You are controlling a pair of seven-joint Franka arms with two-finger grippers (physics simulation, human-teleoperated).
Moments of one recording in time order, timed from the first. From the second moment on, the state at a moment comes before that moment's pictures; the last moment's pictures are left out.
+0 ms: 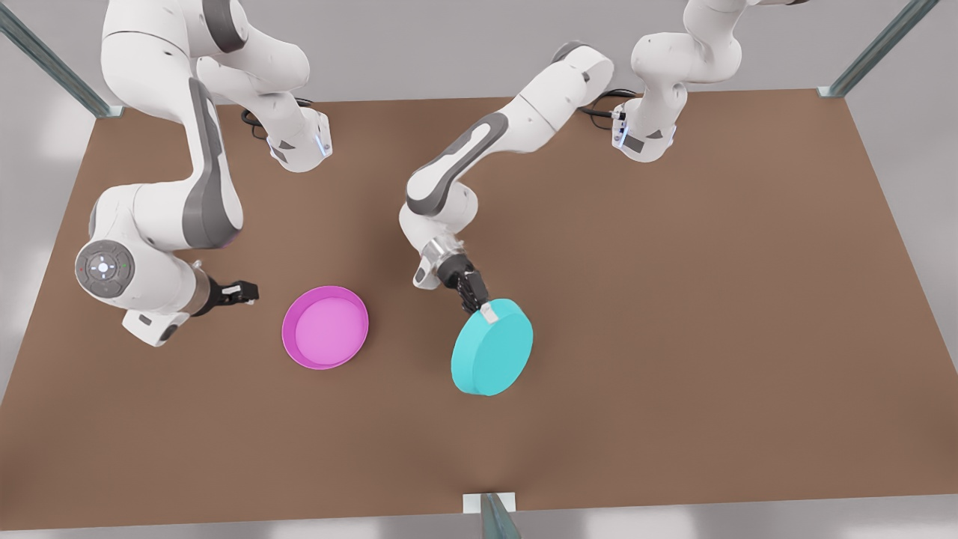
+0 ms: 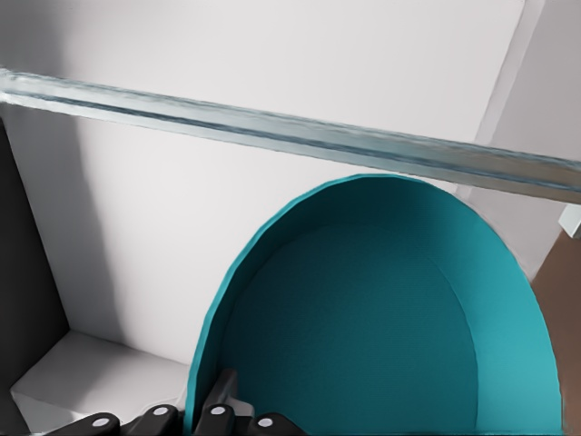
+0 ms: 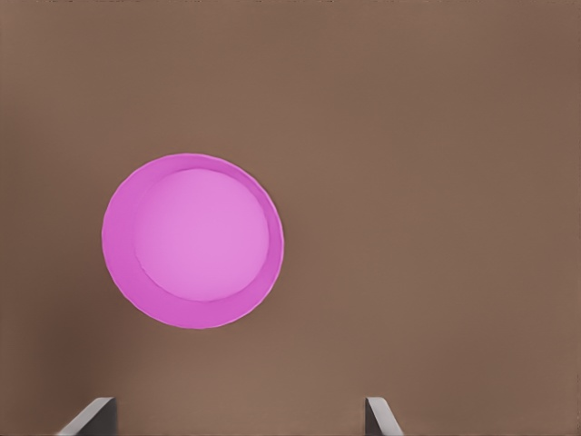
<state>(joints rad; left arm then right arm) -1.07 1.05 0.12 -1.08 1.68 1.55 -0.73 0.10 0.30 -0.01 -1.45 -0.04 1.57 -0.10</state>
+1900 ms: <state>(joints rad) -1.28 1.09 -0.02 -1.04 1.43 1.81 -1.85 0.06 0.63 -0.10 -1.79 0.37 2.13 -0.37</state>
